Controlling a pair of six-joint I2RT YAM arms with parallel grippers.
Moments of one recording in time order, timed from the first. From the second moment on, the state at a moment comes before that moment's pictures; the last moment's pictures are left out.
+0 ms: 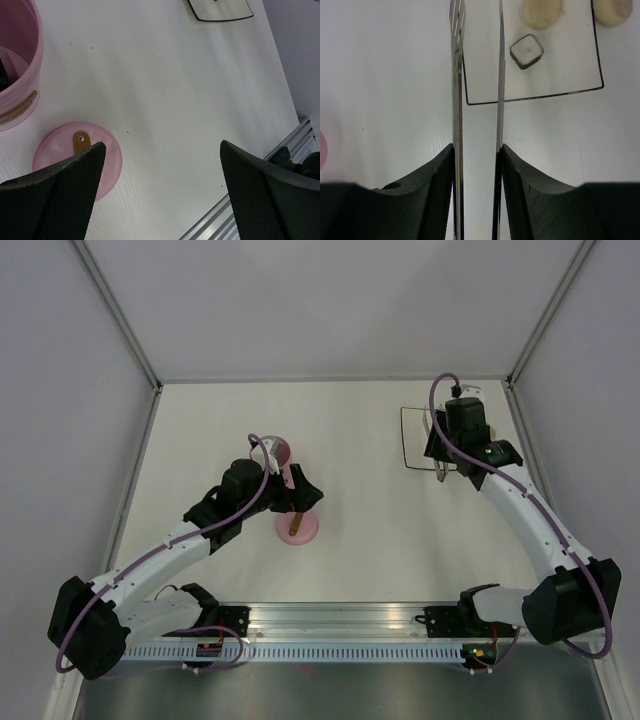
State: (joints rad) left arm -0.63 1.05 0.68 -0.08 0.12 -0.57; right arm 0.27 1.24 1.11 -0.57 0.21 0.37
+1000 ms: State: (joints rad) left arm -0.62 1.07 0.66 -0.10 0.10 -0.55; right arm -0.21 1.52 1.24 -0.56 0.14 0.41
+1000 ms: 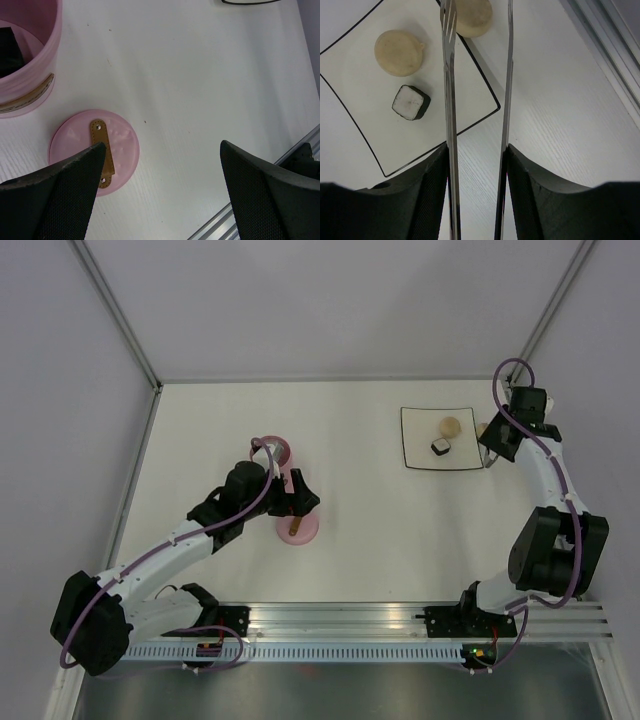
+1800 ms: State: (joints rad) left arm -0.62 1.07 0.65 -0.12 0.04 -0.50; right arm -0.21 1.64 1.24 -0.47 0.10 0.42
